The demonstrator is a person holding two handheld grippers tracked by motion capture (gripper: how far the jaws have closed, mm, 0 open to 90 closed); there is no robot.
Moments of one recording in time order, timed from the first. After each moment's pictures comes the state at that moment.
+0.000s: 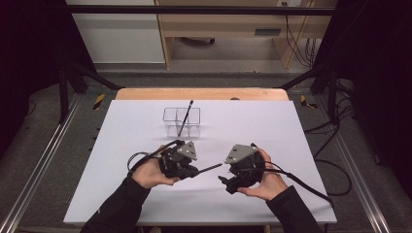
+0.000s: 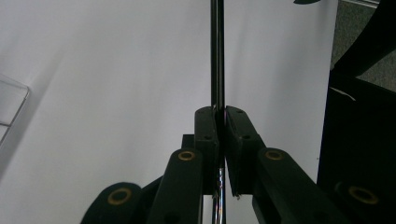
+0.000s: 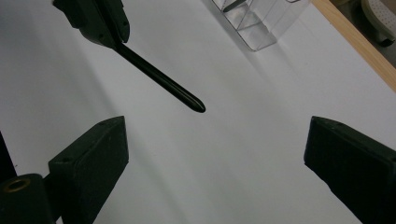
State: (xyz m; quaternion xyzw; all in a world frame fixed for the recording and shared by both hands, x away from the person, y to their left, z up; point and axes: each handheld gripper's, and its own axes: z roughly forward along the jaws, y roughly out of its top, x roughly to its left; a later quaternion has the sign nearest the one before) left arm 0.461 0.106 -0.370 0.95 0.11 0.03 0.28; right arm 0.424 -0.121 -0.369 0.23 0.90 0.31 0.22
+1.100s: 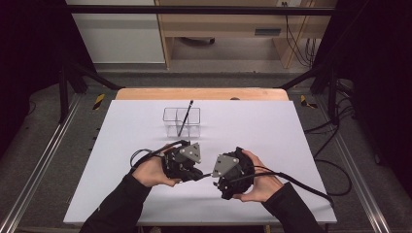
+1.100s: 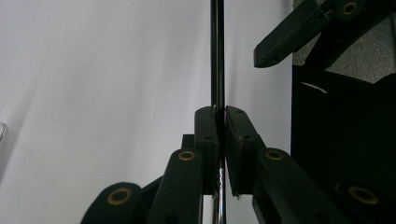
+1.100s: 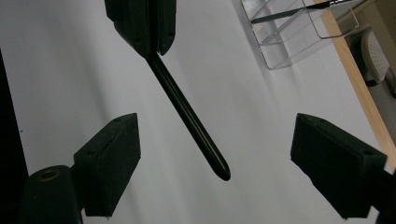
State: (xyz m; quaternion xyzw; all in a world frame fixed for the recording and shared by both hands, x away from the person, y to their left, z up) left arm 0.455 0.096 -0.356 0.95 0.06 0.00 0.29; right arm 0.407 -0.093 -0.362 0.11 0.93 0.25 0.25
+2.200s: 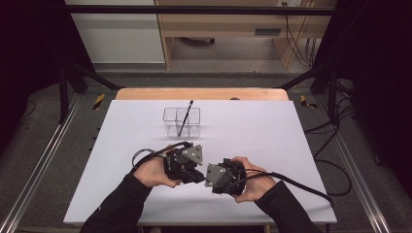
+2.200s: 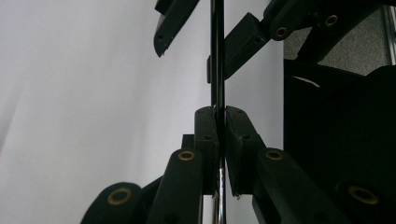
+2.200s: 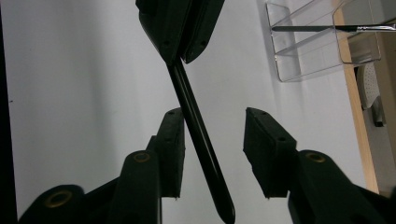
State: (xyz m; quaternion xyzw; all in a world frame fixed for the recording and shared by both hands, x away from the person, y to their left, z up) left arm 0.453 0.091 -0.356 0.96 0.04 -0.01 0.28; right arm 0.404 -0.077 -0.372 0.02 0.94 0.21 0.27
